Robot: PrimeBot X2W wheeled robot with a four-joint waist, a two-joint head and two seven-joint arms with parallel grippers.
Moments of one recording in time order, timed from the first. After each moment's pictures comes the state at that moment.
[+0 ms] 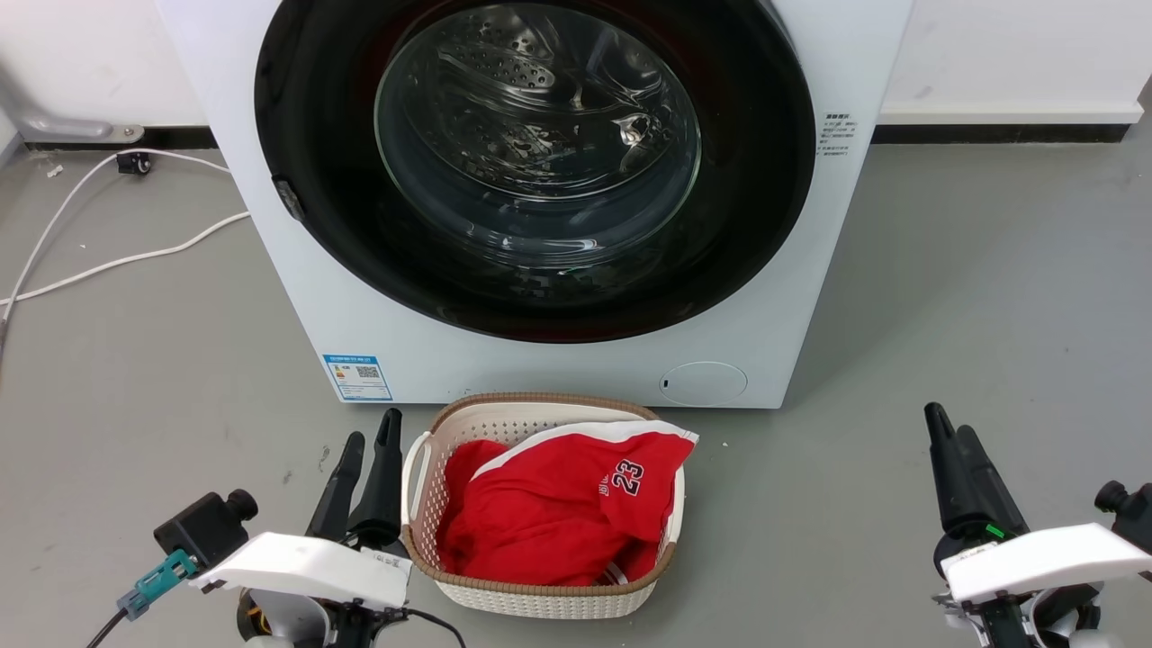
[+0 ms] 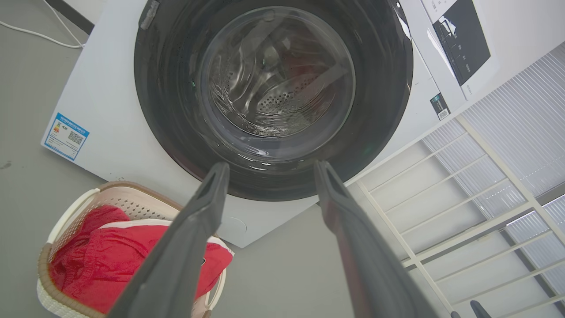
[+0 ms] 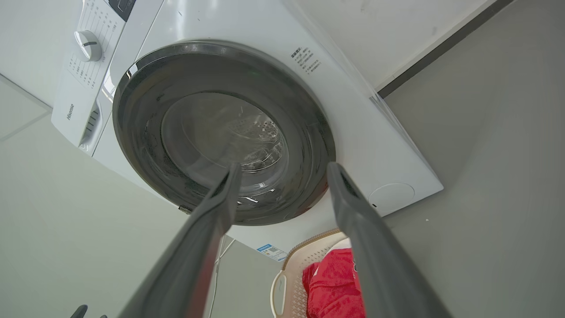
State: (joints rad) left arm -0.07 0.06 -0.06 0.16 -0.91 -0.13 -0.08; right arm -0.04 -0.10 -0.01 0.16 0.92 0.13 -0.06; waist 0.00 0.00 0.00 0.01
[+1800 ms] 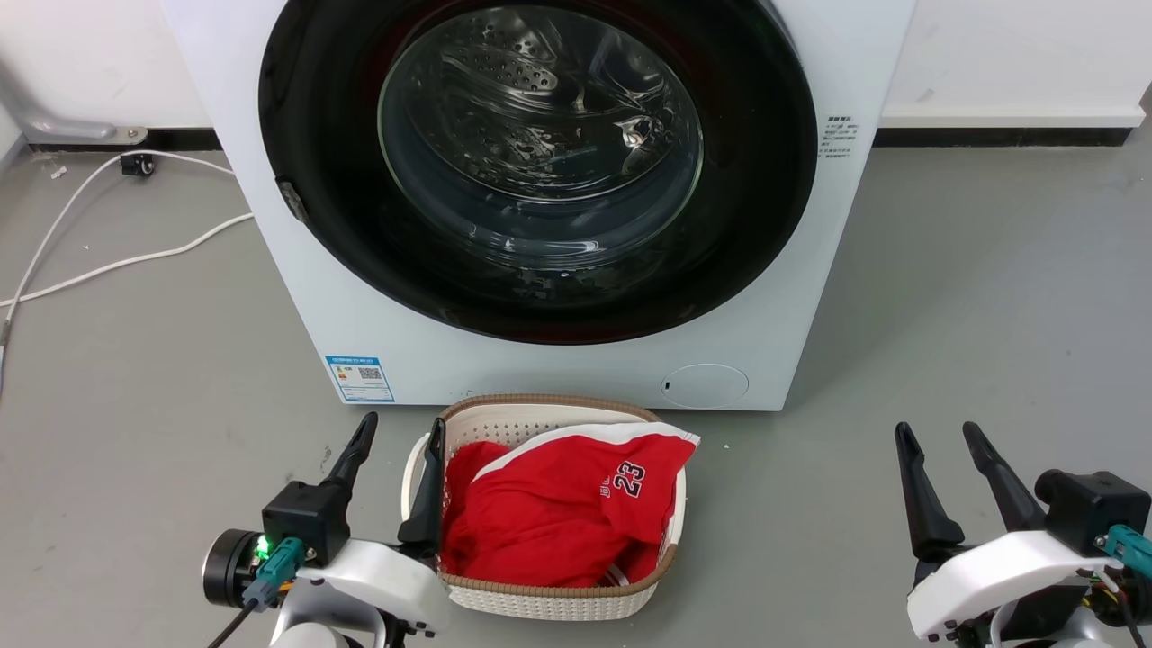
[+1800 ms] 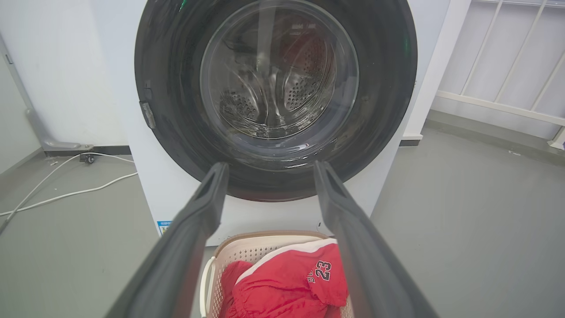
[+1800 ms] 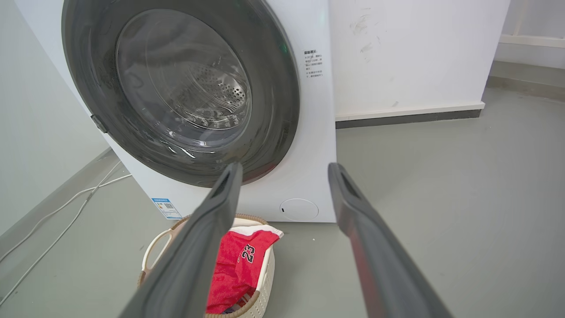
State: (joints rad) left arm -0.10 0.12 -0.16 0.21 -0.23 -0.06 -0.22; right arm 0.01 -0.05 -0.04 0.02 0.23 0.13 0.02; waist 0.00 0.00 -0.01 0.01
